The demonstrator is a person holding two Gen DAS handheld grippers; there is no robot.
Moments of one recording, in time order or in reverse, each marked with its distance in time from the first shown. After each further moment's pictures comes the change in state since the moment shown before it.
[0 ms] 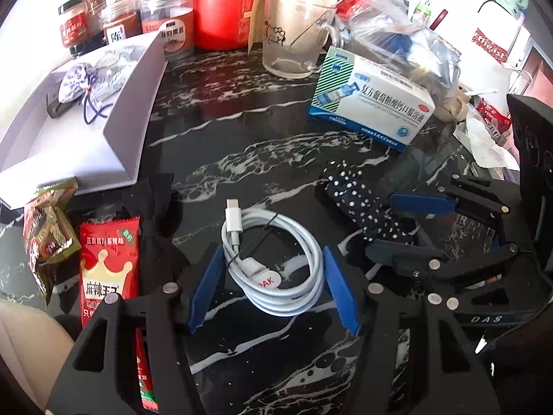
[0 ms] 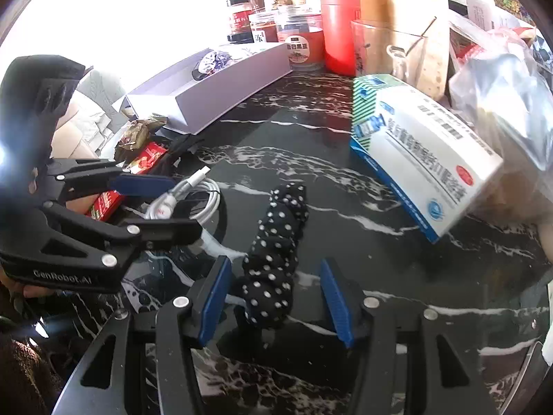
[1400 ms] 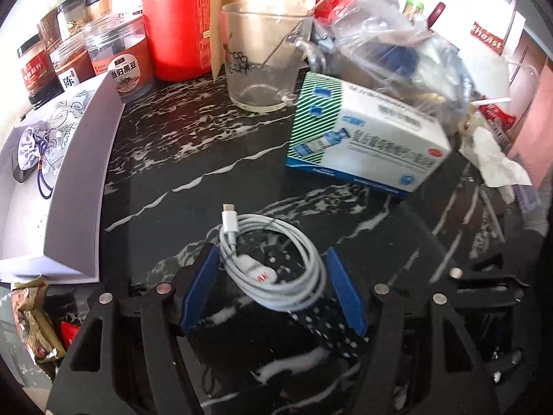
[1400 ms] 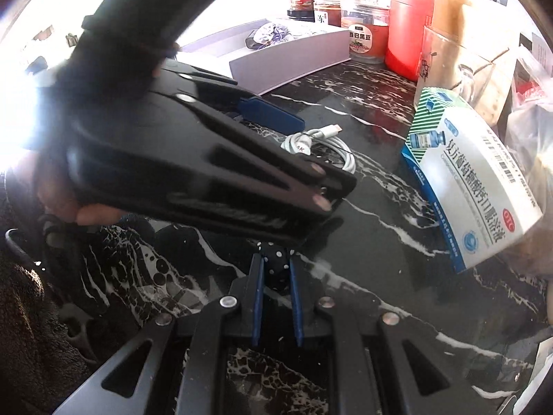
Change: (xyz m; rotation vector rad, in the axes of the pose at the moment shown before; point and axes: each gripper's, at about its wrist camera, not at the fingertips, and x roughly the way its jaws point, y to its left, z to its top) left arm 0.047 -0.031 0.065 0.097 -0.024 -0.002; right arm 0.009 0.016 0.007 -0.206 0.103 0.109
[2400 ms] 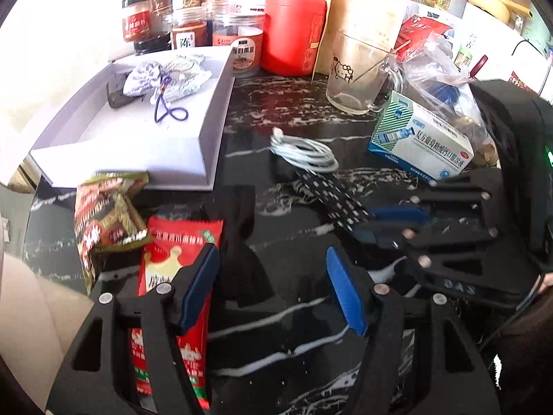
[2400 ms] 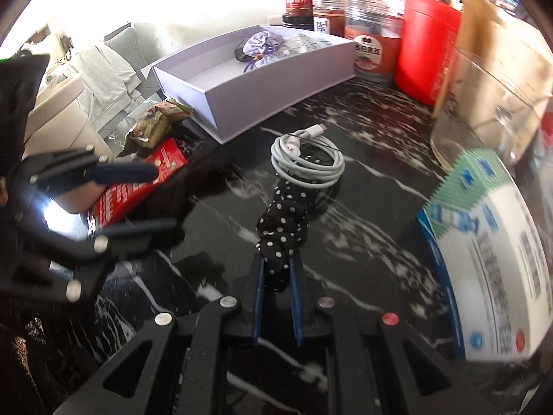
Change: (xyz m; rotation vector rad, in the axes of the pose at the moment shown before) left arm -0.072 0.059 -0.072 -0.217 -0.096 0.121; right arm 0.030 -0.004 0.051 -0.001 -0.011 -0.023
